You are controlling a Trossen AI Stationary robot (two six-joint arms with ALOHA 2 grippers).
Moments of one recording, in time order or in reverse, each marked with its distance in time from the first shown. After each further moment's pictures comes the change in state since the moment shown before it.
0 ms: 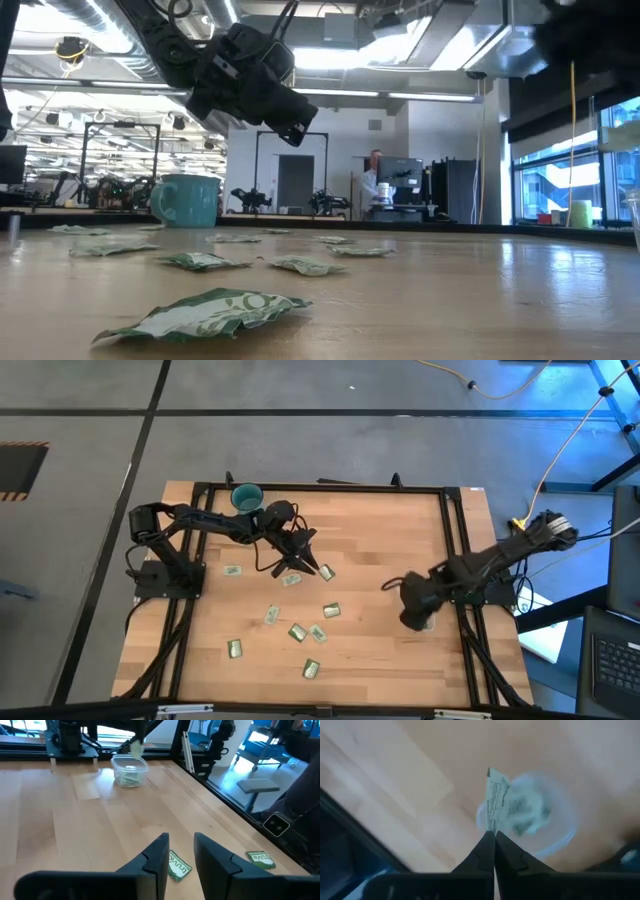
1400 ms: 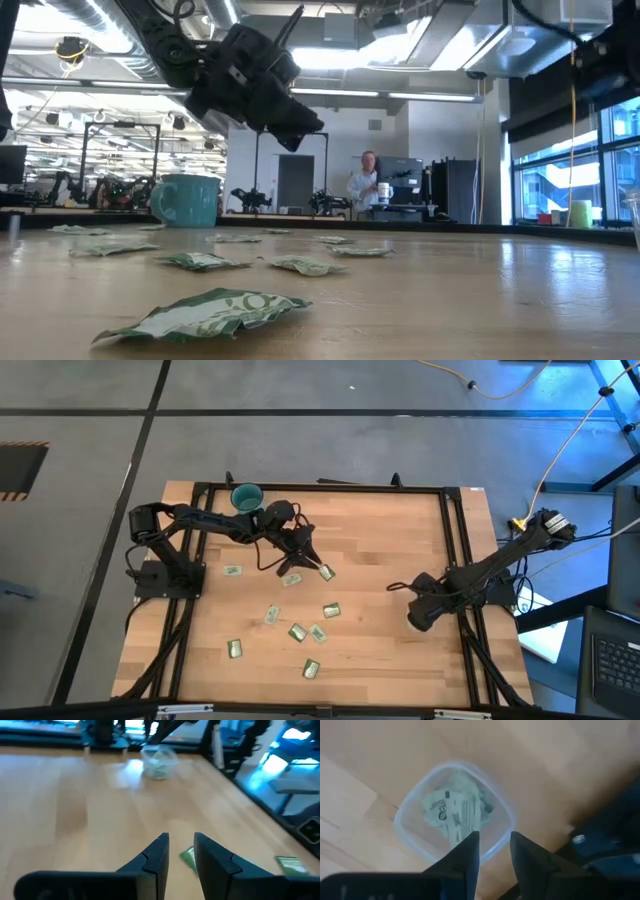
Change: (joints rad) left arm 0.002 -0.002 0.000 -0.020 -0.147 -0.025; right arm 0.097 -0.001 -0.093 -0.115 0.143 0.153
